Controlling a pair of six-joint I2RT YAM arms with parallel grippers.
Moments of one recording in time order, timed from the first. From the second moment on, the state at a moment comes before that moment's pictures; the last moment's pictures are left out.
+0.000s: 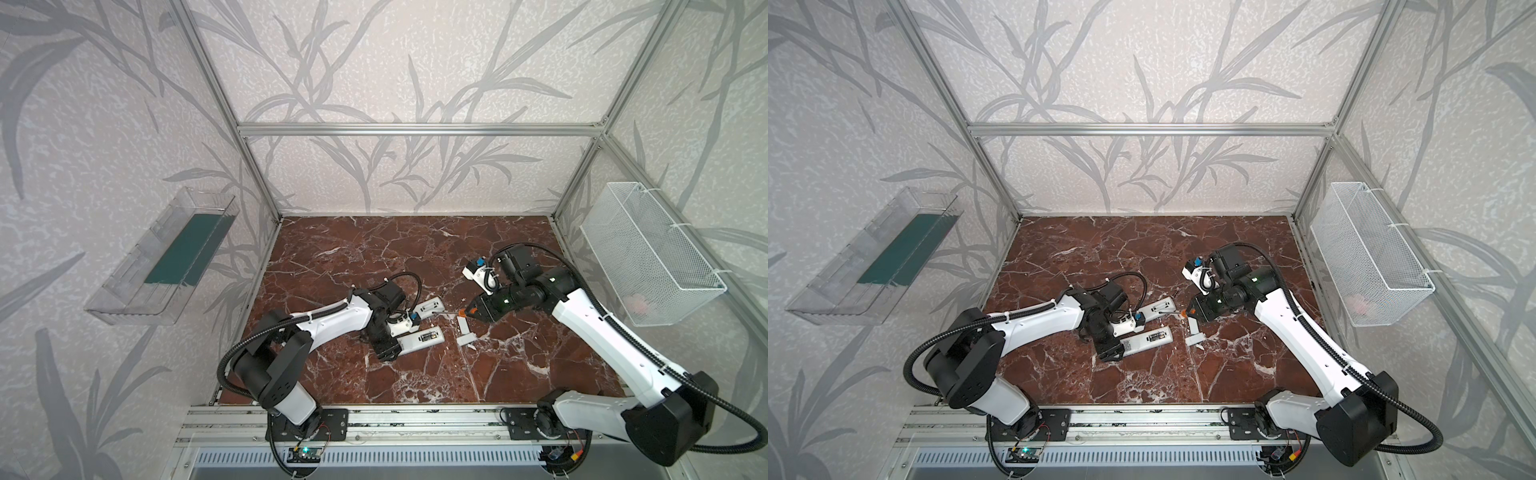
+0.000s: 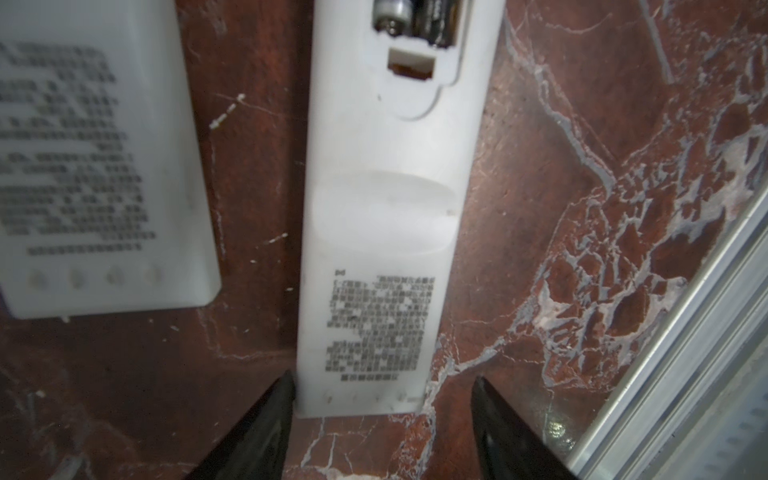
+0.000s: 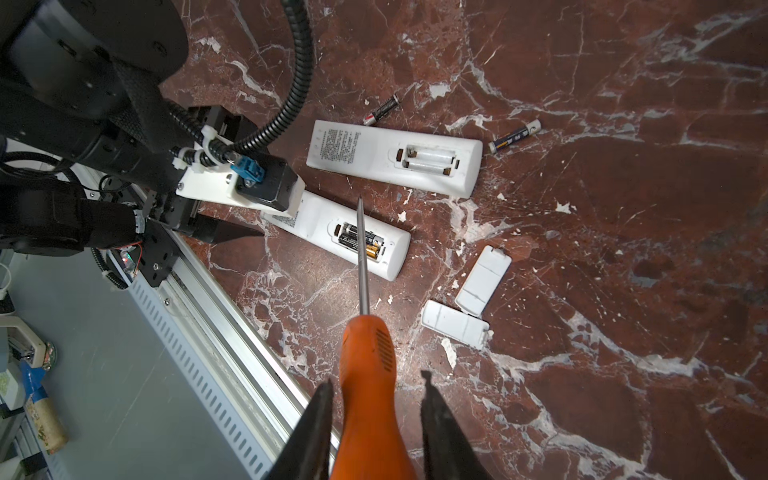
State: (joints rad) left arm -0.69 1.60 0.92 -0.80 0.22 0.43; right arm 0.47 1.25 1.16 -1.01 -0.41 -0.02
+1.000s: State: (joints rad) left arm -0.80 1.66 0.95 -0.83 0.04 0.43; right arm 0.41 1.35 1.25 -1.25 -0.45 -0.02
